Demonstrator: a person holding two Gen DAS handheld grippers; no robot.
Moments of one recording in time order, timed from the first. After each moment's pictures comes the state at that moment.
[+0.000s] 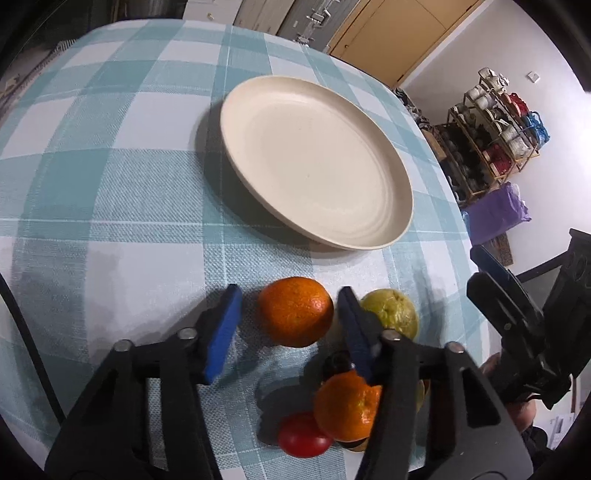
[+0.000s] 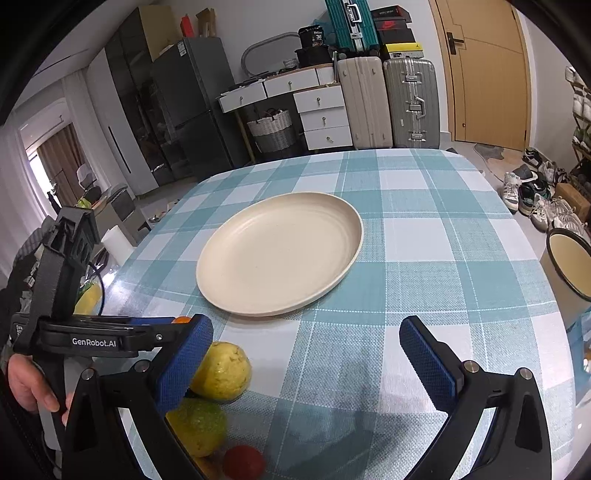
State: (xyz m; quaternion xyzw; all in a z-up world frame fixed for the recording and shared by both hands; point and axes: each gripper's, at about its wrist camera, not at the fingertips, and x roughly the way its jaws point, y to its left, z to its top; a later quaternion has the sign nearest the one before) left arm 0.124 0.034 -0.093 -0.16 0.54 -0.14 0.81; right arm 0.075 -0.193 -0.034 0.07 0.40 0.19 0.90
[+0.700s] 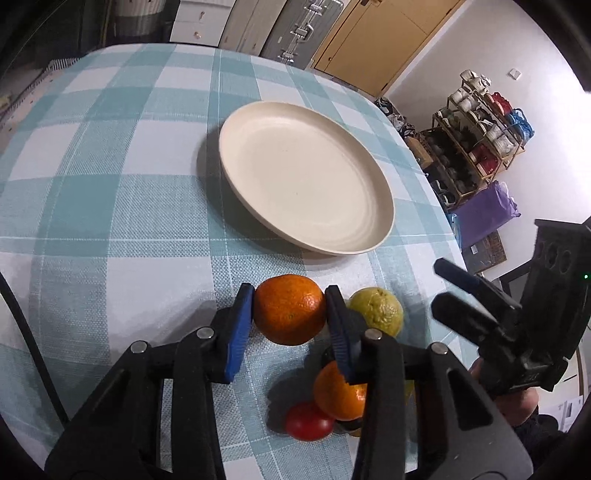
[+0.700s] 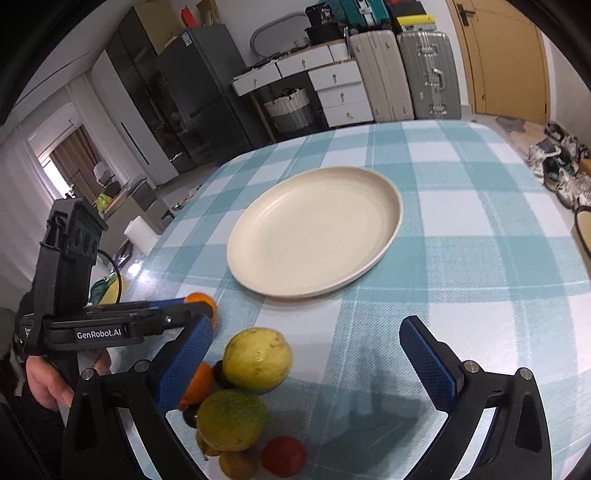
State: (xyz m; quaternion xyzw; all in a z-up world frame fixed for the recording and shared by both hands) left arm 0.105 0.050 -0.070 -0.15 0.50 -0.16 0.83; right arm 0.079 -0.177 -0.042 0.10 0.44 0.24 0.86
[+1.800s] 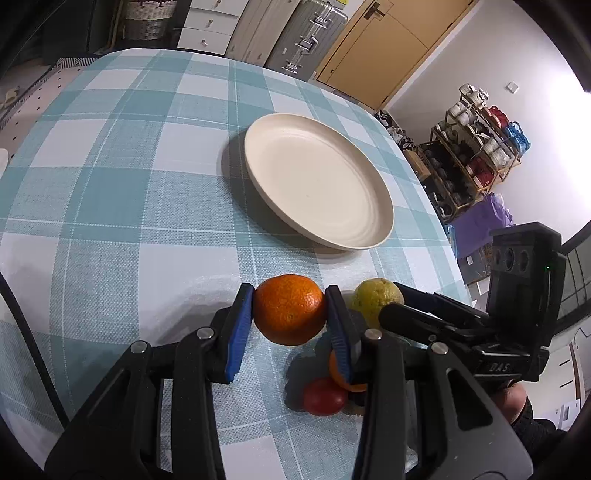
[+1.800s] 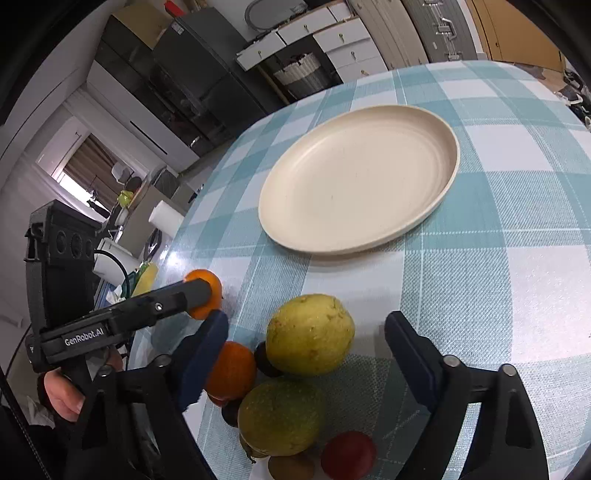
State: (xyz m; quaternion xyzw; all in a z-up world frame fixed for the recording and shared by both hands) left arm 0.081 0.081 -0.064 -0.17 0.49 -0.16 0.84; right arm 0.086 -0.144 -0.071 0.16 0.51 0.28 0.80
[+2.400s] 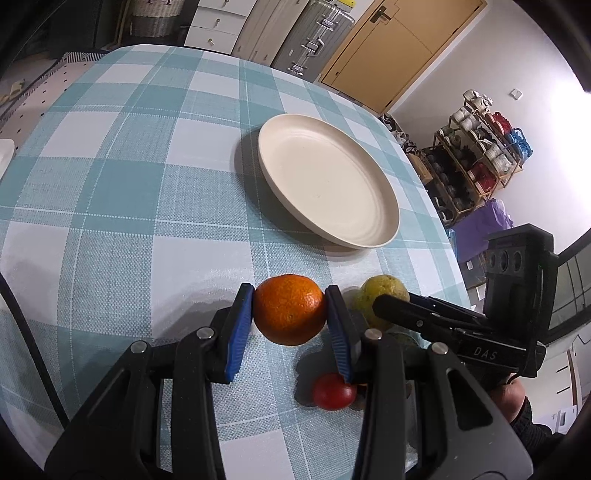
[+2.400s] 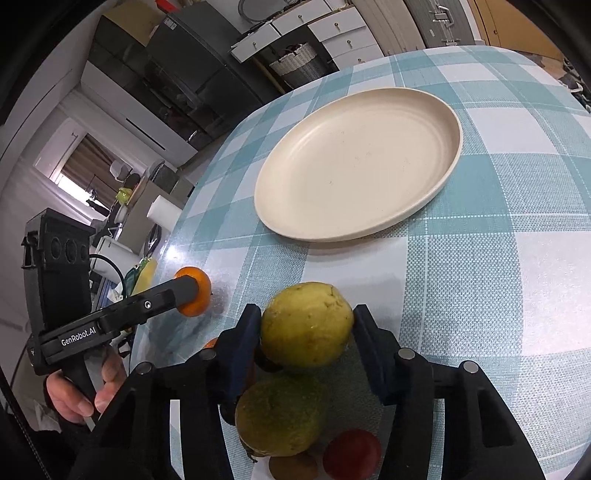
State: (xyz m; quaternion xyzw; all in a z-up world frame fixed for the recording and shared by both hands) left arm 0.074 0.091 -0.066 -0.18 0.49 -0.15 0.84; right arm 0.089 -0.141 -0.079 0.17 0.52 0.28 0.79
